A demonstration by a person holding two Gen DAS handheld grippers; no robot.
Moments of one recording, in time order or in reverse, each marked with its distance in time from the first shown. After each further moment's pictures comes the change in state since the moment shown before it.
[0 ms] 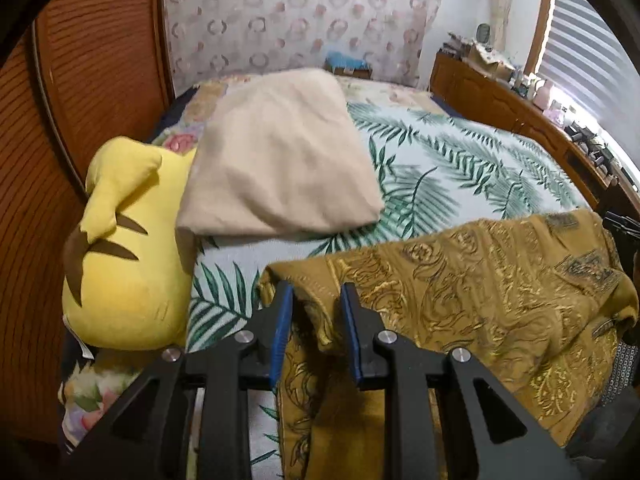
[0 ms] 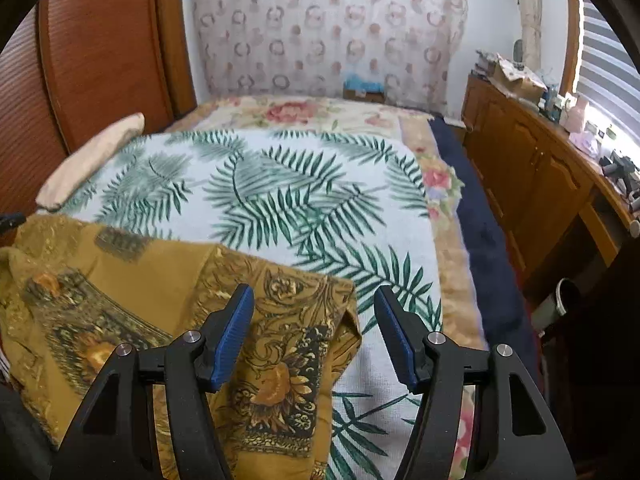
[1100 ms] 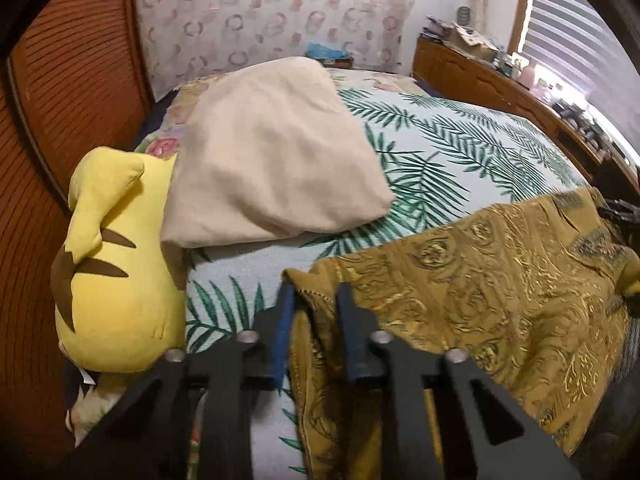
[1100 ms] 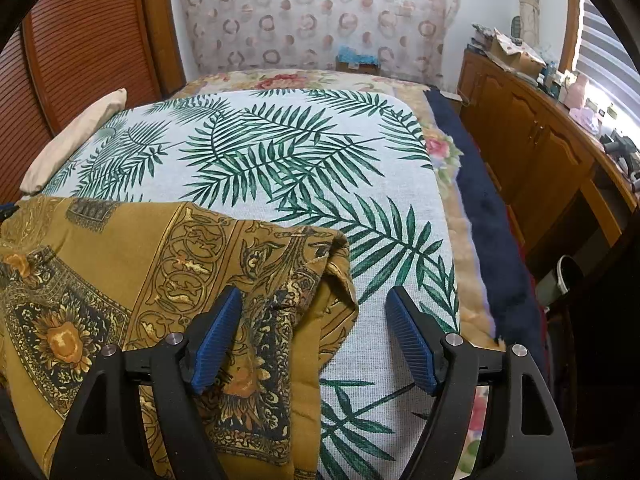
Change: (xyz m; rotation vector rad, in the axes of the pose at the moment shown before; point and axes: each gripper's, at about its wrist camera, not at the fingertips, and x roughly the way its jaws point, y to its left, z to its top) left arm 0.015 0.005 0.006 0.102 0.013 -0.038; right arm 0.030 -0.008 -0.017 0.031 0.086 -0.012
